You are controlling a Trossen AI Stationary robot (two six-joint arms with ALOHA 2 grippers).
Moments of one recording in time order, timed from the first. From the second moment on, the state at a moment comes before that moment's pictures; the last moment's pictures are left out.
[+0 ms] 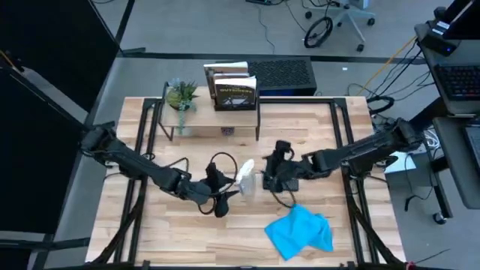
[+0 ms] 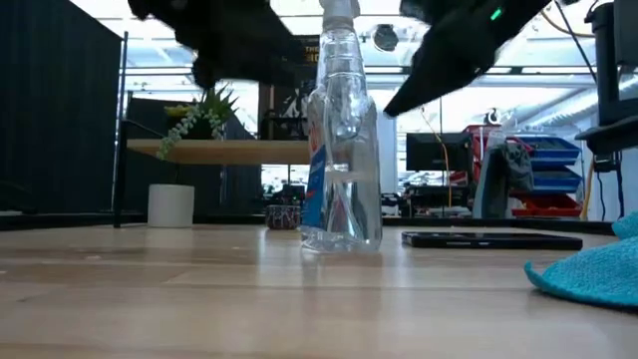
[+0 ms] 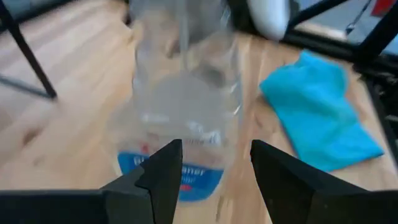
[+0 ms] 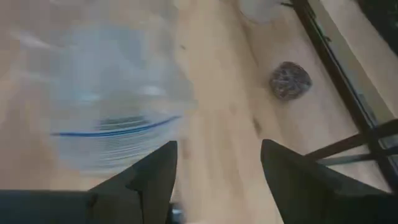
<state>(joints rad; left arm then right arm) -0.44 1.55 0.87 0.10 -0.53 -0.53 0.18 1.47 0.89 -0.20 0.47 0.02</state>
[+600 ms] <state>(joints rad) -0.45 1.65 0.87 0.19 -0.65 -0.60 0.10 1.58 0.89 -0.03 0.19 0.03</state>
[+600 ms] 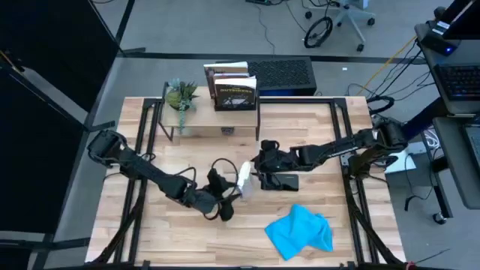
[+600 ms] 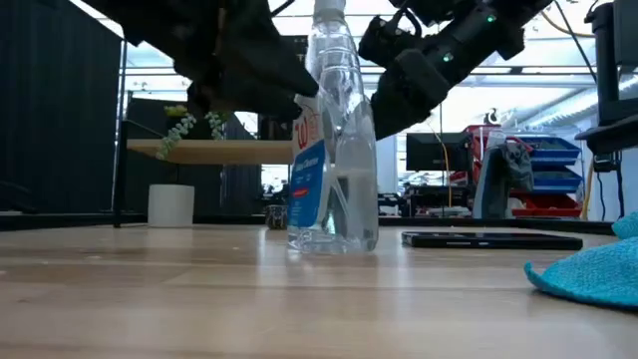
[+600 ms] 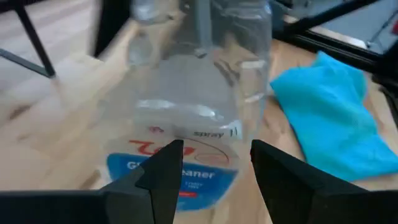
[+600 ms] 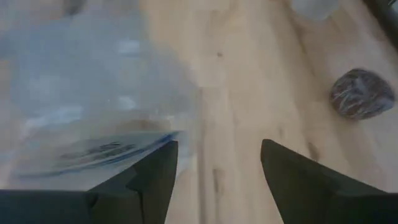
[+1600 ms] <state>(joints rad) -0.46 1.60 0.87 -0.01 -0.67 -0.54 0.30 1.56 0.89 -0.14 0.23 0.30</state>
